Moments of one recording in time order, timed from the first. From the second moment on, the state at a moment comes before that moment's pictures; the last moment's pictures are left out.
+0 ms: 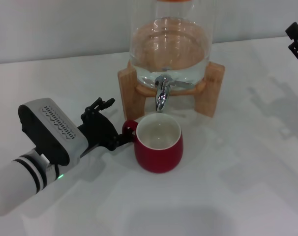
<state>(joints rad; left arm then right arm) -0.51 -2.09 -1.10 -0.57 0.41 -0.54 2.80 0.35 2.01 -1.22 -0.12 -0.35 -1.64 0.54</state>
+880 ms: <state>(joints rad) -0.50 -2.09 -1.11 -0.56 0.35 -0.54 2.82 0.35 2.01 -1.23 -0.12 -0.35 -1.64 0.53</state>
